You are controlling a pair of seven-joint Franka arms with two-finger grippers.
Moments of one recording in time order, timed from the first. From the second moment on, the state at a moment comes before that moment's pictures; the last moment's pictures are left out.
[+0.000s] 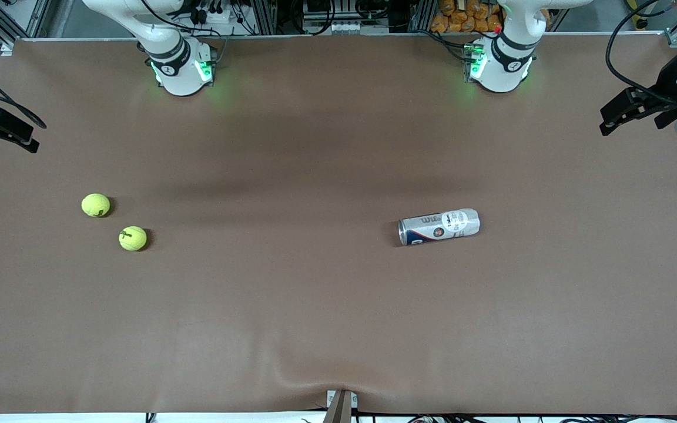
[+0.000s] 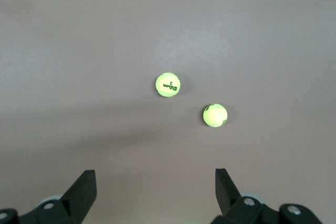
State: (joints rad) left arm -0.01 -0.11 -0.08 -1.63 0.03 1.51 -0.19; right arm -0.01 -0.07 -0.06 -1.62 -0.02 1.54 0.01
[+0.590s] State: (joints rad) left arm -0.01 -0.11 -0.11 -1.63 0.03 1.51 -0.19; right arm -0.01 -0.07 -0.06 -1.62 -0.02 1.54 0.01
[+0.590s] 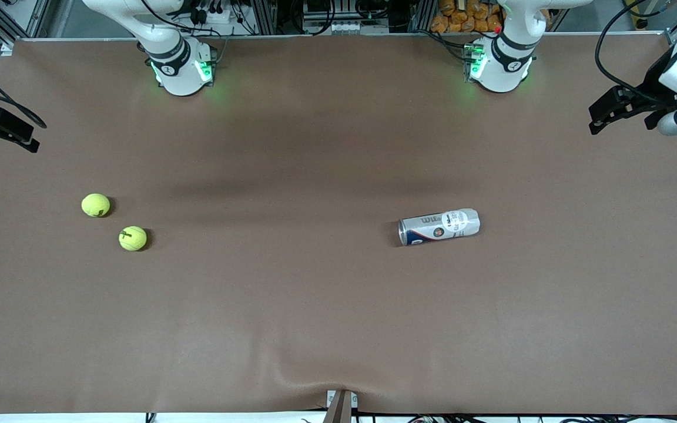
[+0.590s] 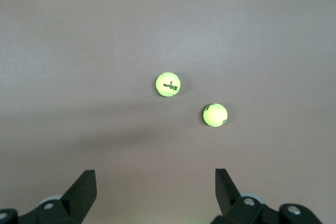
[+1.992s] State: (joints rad) left arm -0.02 0.00 -0.20 -1.63 0.03 1.57 -0.19; right arm -0.01 -0.07 -0.06 -1.62 -0.02 1.53 0.01
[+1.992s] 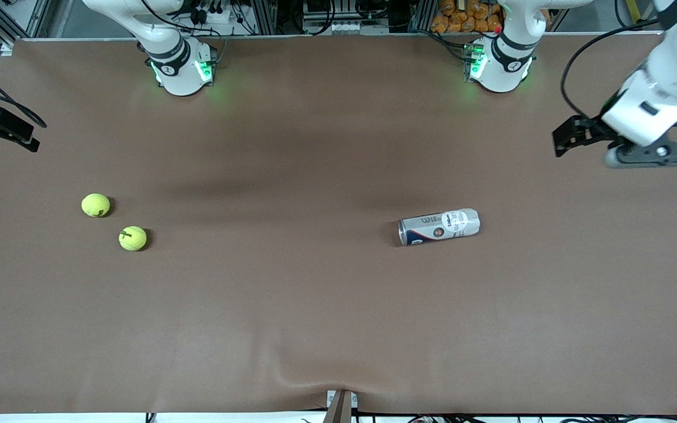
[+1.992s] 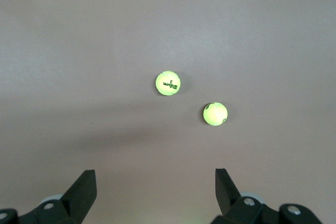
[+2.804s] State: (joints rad) left arm -0.13 0.16 -0.22 -1.62 0.06 1.57 -0.18; right arm -0.01 -0.07 -0.07 -1.62 -0.02 1.53 0.01
